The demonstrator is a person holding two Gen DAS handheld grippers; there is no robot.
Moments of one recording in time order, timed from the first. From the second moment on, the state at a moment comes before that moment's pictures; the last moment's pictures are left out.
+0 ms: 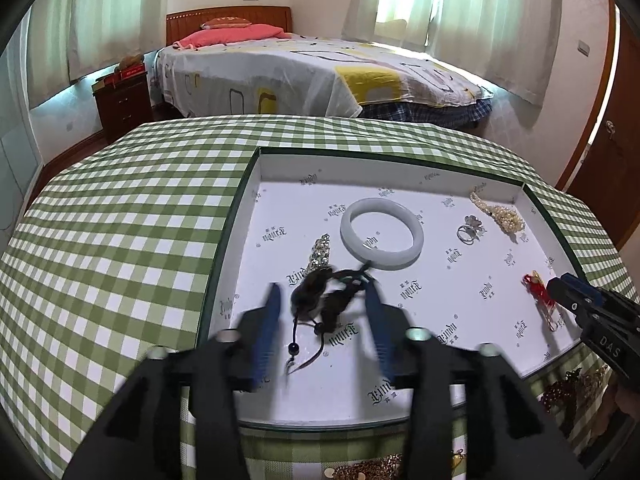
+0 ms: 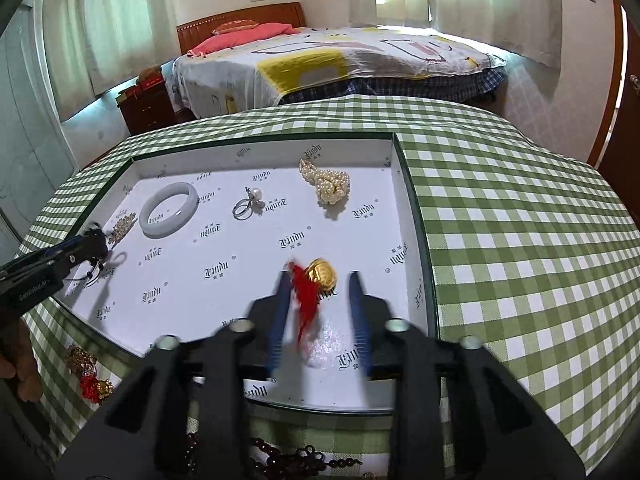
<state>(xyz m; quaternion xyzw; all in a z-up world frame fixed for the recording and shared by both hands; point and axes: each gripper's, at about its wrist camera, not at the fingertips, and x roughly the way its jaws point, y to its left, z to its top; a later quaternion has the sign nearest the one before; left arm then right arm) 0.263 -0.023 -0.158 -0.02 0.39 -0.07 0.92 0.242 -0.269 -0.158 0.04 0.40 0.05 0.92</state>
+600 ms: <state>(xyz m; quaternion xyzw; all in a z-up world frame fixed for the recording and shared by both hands) 0.223 -0.016 -0.128 0.00 0.36 -0.07 0.93 0.200 -0.261 -0.125 0.05 0.37 0.07 0.93</state>
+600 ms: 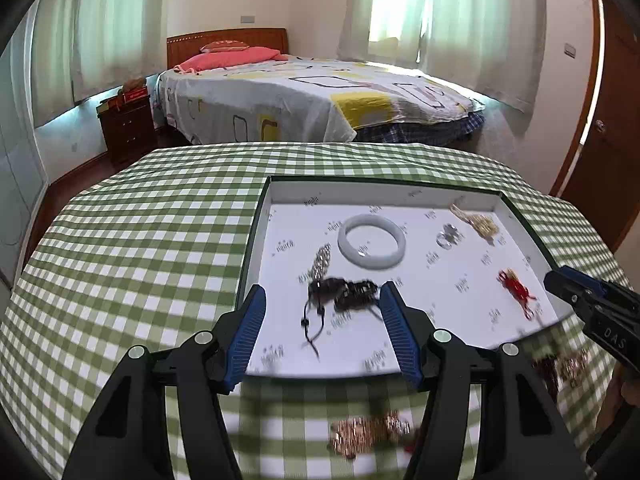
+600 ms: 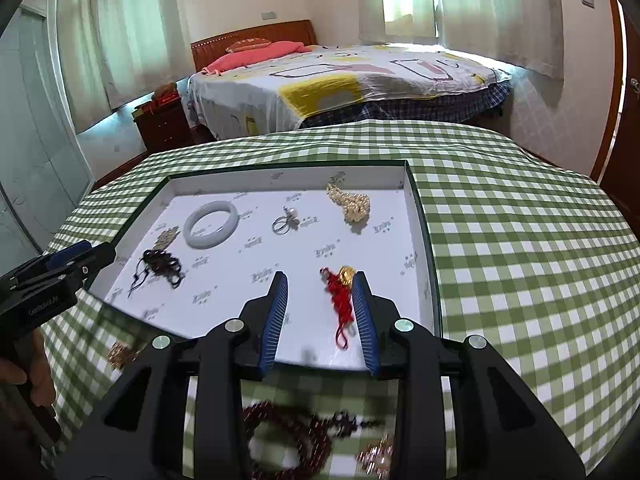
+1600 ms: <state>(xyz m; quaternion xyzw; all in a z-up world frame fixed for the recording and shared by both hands) 0.152 0.006 -0.150 -0.01 0.40 -0.05 0.92 0.125 -0.241 -0.149 0.03 0.41 0.08 0.91</state>
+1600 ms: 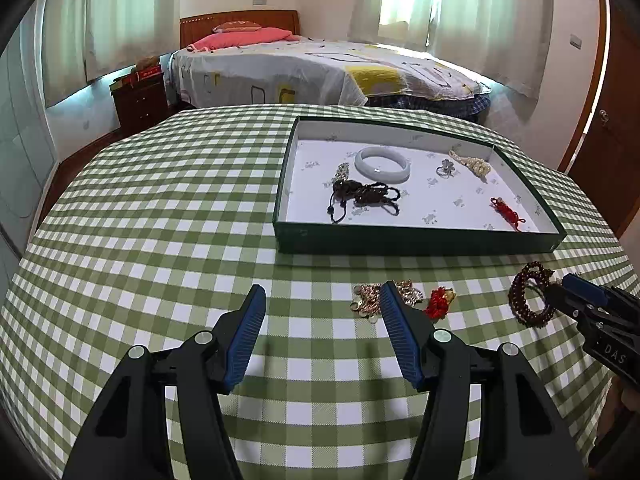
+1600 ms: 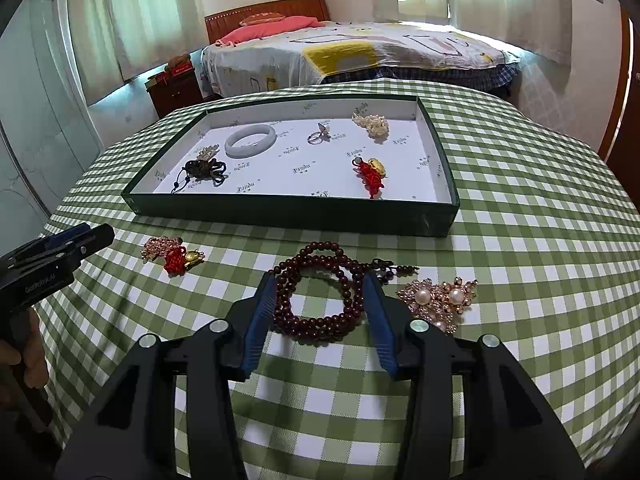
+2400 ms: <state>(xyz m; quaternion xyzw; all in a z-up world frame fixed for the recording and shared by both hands) 0.155 0.011 -0.164 -0.01 0.41 -0.04 0.91 0.140 -0.219 -0.167 -0.02 0.41 0.07 0.91</state>
